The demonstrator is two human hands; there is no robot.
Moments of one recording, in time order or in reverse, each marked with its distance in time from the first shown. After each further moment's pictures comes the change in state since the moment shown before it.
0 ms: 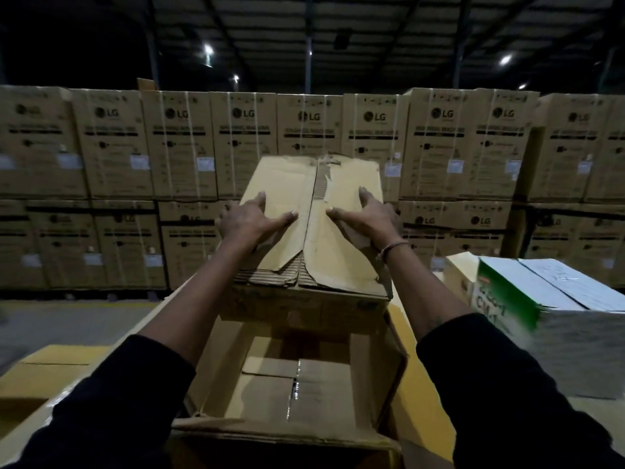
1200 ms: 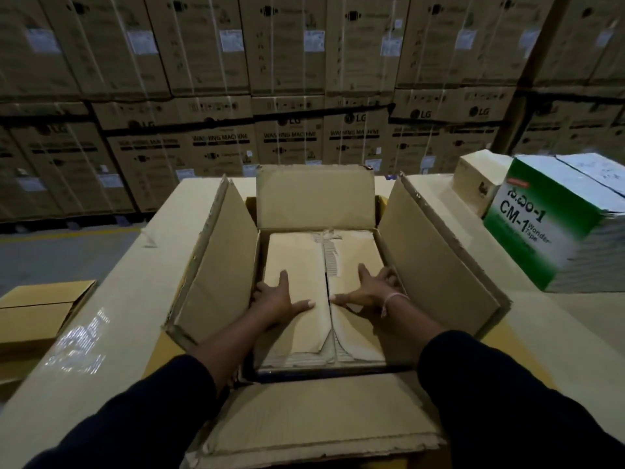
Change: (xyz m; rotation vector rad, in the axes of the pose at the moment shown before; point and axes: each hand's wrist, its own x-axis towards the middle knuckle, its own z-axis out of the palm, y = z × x) left_hand -0.035 -0.185 0.290 0.120 -0.876 -0.048; right_hand -0.057 0.161 0.295 -0.388 -0.674 0.550
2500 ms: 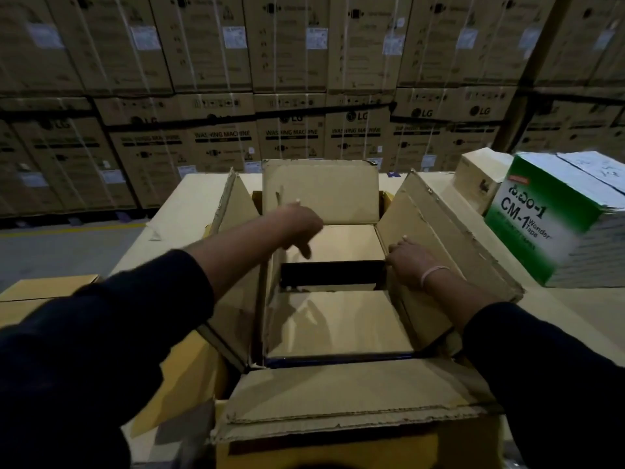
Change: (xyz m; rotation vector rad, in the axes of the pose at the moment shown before) left_hand -0.006 0.079 -0.135 0.987 0.160 0.589; right_hand -0.018 0.027 -0.065 -0.959 0.283 -0.334
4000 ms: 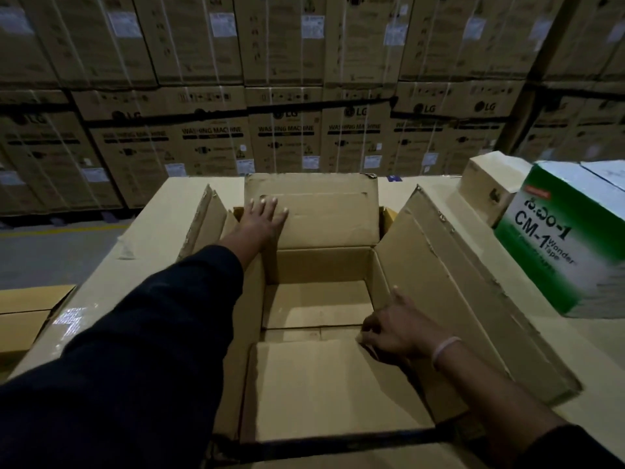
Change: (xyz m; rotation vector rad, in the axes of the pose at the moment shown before) left_hand 0.129 -0.090 0.078 -0.074 -0.056 -0.348; right_hand 0.028 -0.014 0.041 0.481 -0.068 -0.180
